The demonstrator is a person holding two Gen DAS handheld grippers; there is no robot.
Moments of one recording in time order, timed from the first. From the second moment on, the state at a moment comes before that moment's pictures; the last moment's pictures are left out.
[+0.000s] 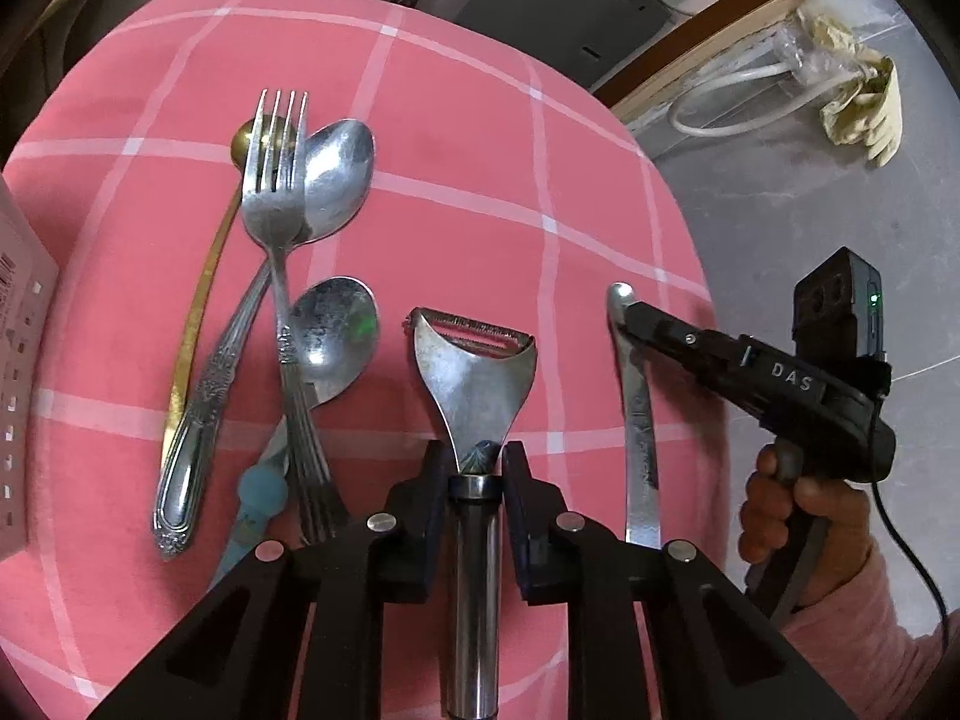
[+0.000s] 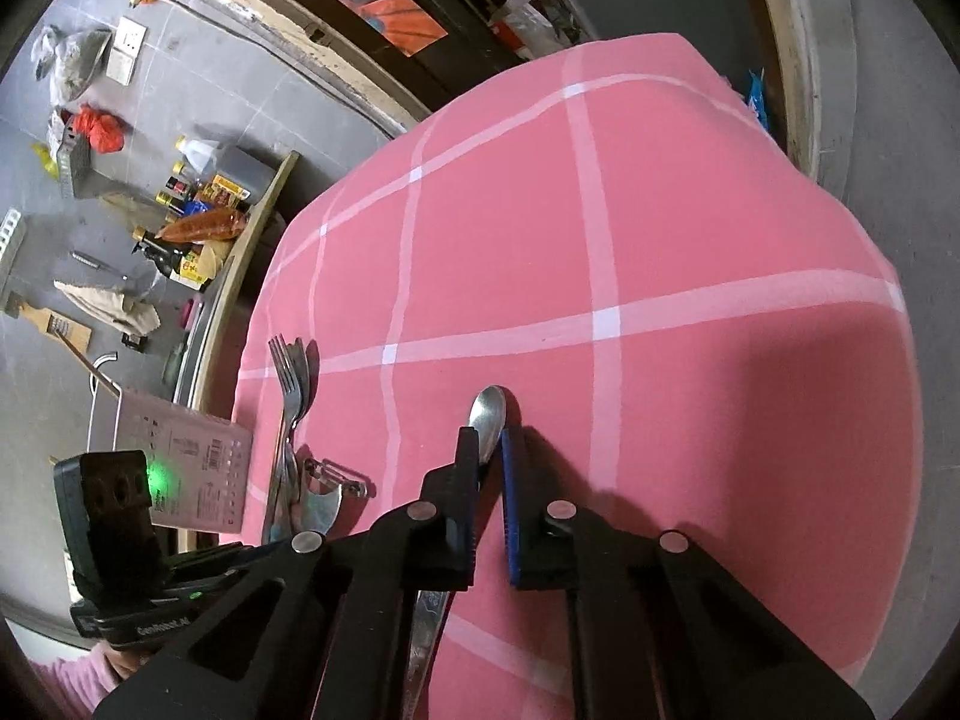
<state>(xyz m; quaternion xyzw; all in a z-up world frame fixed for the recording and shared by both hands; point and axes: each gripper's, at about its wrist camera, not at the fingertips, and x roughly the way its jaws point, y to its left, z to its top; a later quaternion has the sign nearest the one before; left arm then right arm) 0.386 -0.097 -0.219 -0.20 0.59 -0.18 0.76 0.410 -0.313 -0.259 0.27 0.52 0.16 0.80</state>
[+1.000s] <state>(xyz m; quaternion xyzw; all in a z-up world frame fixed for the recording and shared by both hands) 0.358 -0.093 -0.139 -0.14 0.48 -0.21 0.84 0.345 -0.315 -0.201 0.30 0.45 0.15 0.83</state>
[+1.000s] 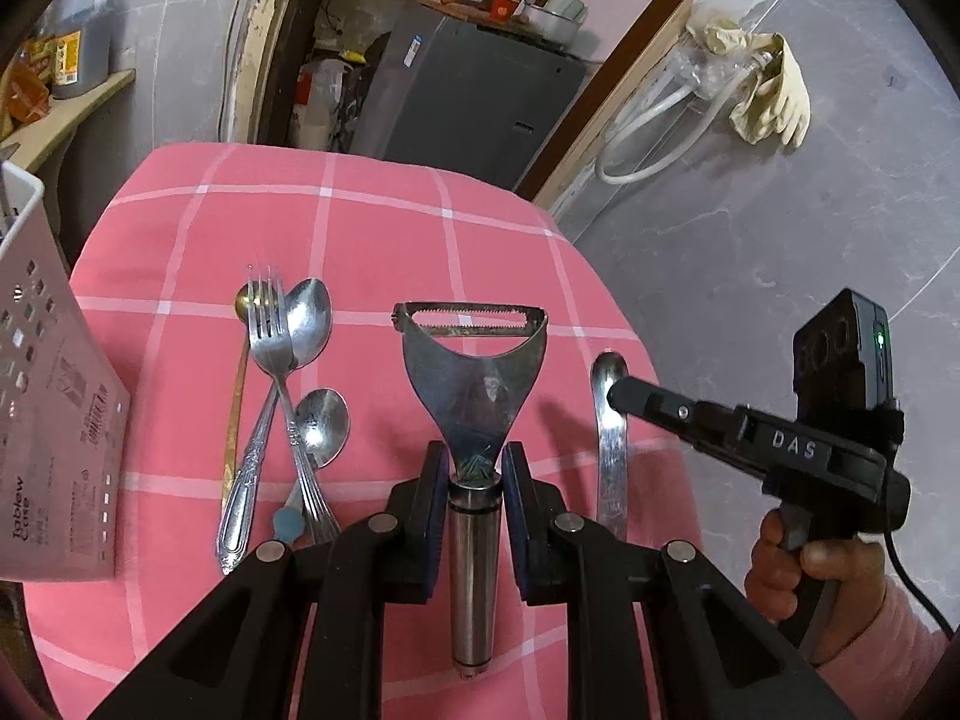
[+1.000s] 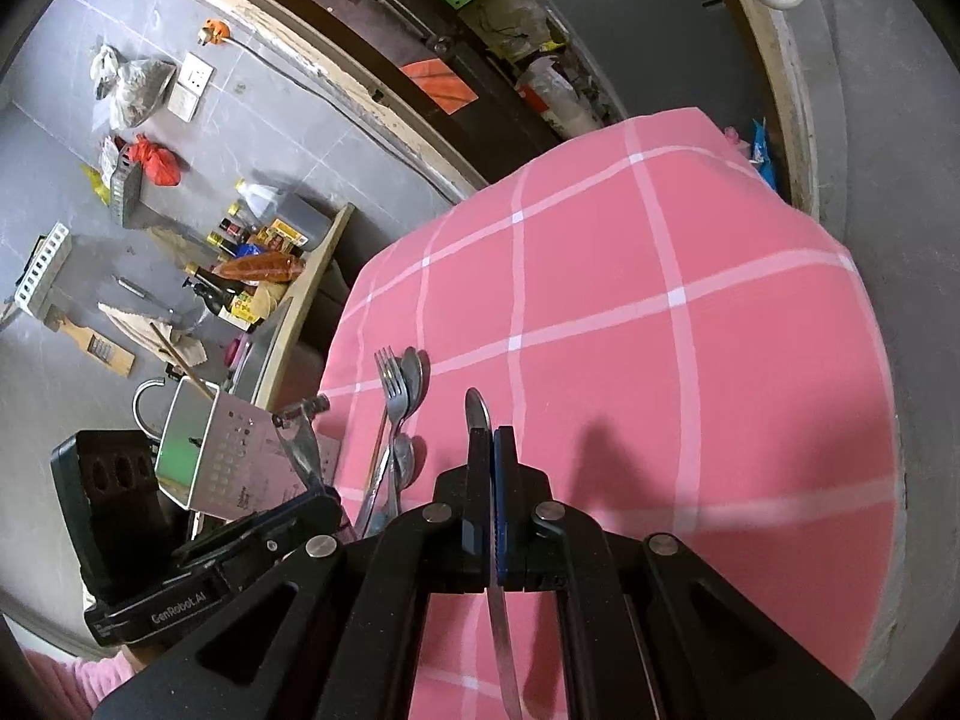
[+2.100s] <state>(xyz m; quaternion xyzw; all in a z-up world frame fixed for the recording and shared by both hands) 0.333 -0.011 0.006 -0.12 0.35 -0.19 0.91 0.332 -0.248 -0.056 0.28 0.28 0.19 0.90</state>
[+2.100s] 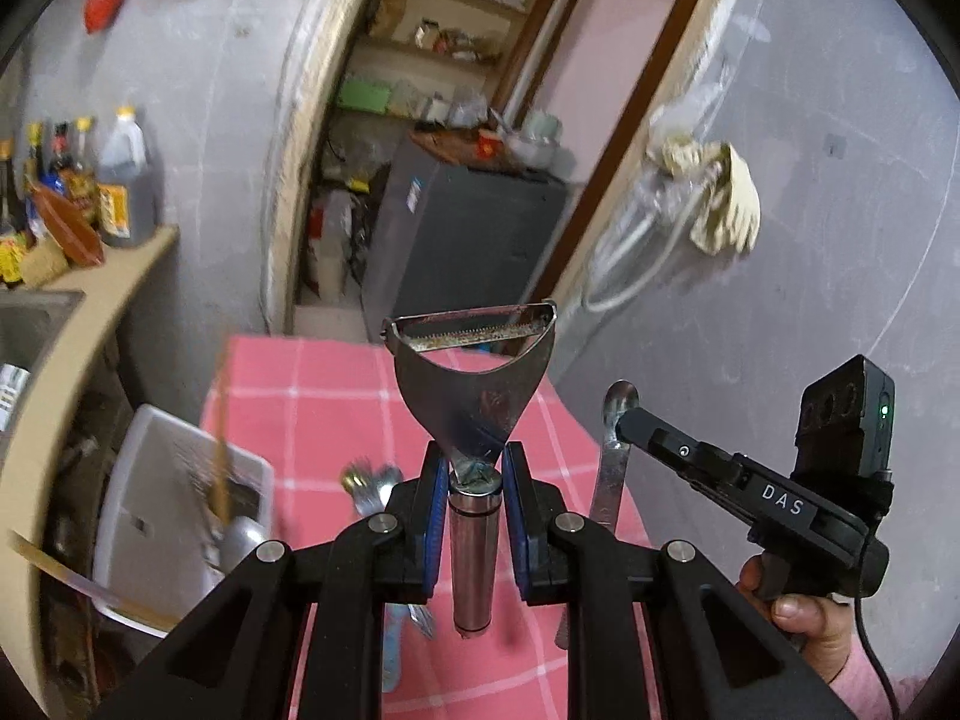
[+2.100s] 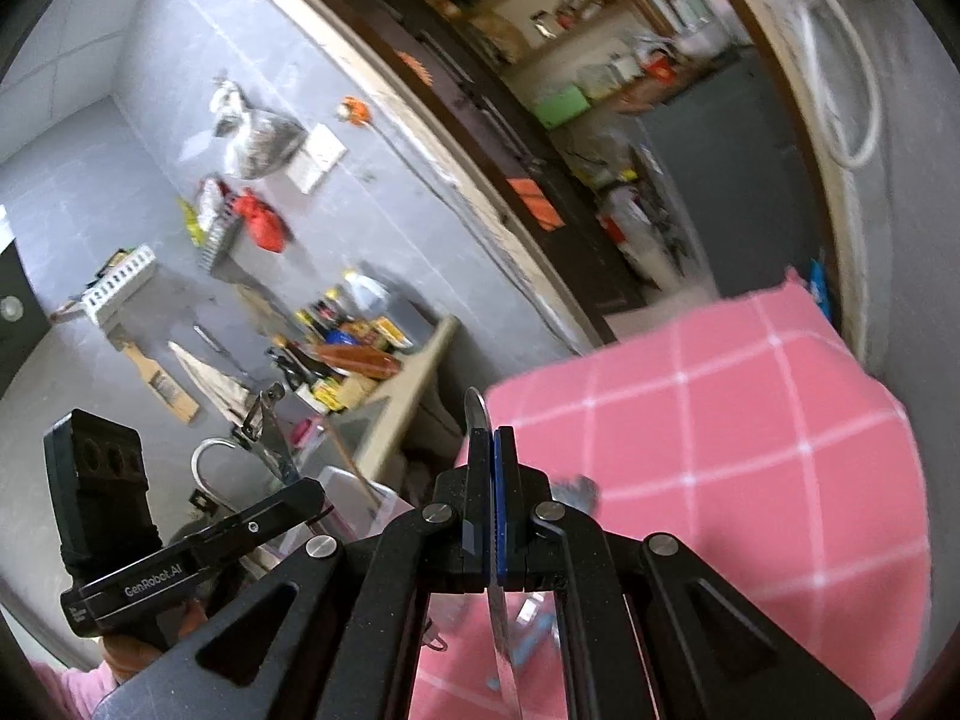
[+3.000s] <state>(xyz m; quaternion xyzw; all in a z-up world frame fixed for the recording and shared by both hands) 0.344 0.119 0.021 -0.13 0.27 -0.08 0.95 0.369 -0.088 -0.027 0.22 0.19 0.29 0.91</state>
